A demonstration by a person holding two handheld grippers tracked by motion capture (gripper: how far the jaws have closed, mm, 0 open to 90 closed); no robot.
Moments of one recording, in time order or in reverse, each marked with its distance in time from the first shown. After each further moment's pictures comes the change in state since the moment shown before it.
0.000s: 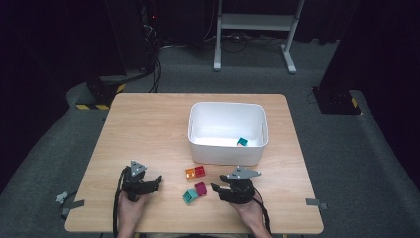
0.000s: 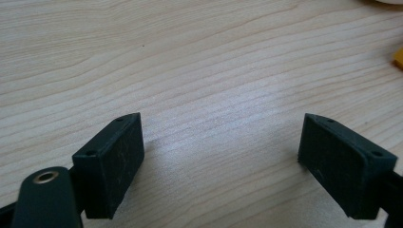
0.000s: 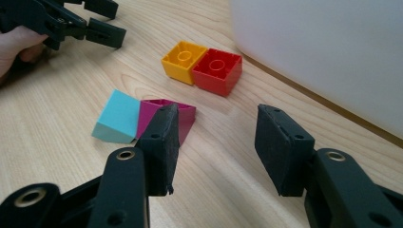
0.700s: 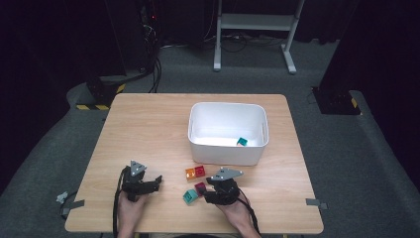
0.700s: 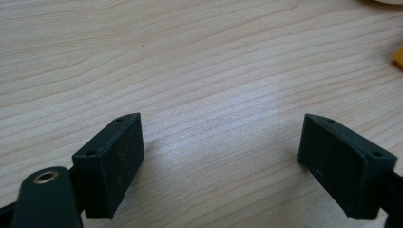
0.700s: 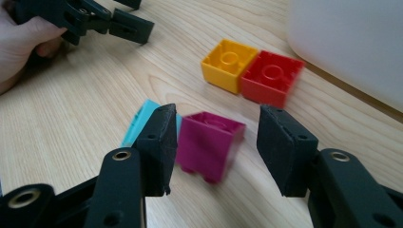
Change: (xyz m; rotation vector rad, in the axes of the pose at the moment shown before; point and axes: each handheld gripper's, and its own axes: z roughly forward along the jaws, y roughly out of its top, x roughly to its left) left arm 0.000 0.000 0.000 -0.001 -0.002 0.000; right arm 0.025 0.009 0.035 0.039 0.054 -0.032
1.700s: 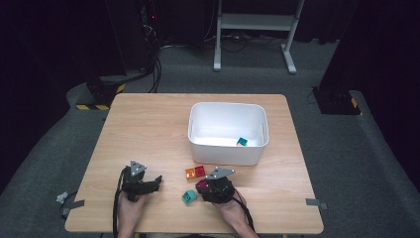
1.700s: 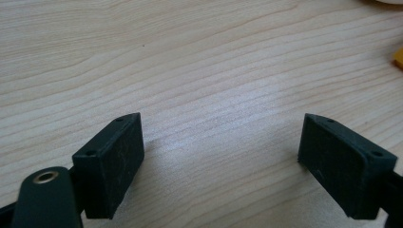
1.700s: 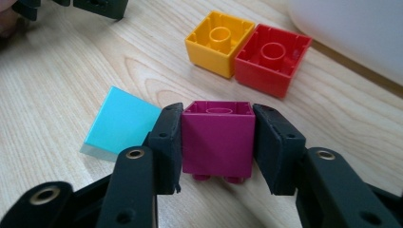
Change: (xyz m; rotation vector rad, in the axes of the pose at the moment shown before) left arm 0.000 0.000 0.000 0.001 0.002 0.002; right arm -0.001 -0.002 0.019 0.075 -0.056 0.006
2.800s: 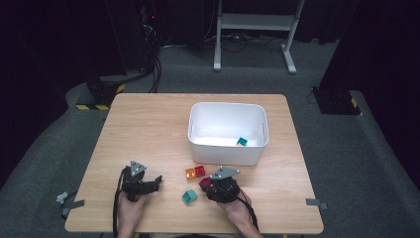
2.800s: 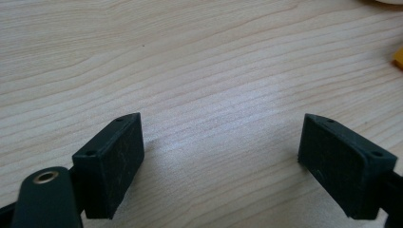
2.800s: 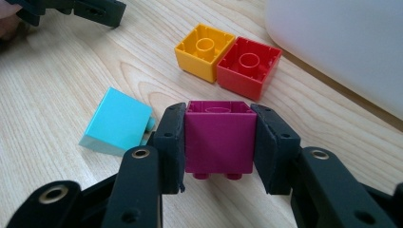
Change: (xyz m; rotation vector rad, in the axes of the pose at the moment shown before) left arm 0.000 0.000 0.000 0.000 0.000 0.000; right arm -0.005 0.001 -0.017 -0.020 -0.028 -0.031
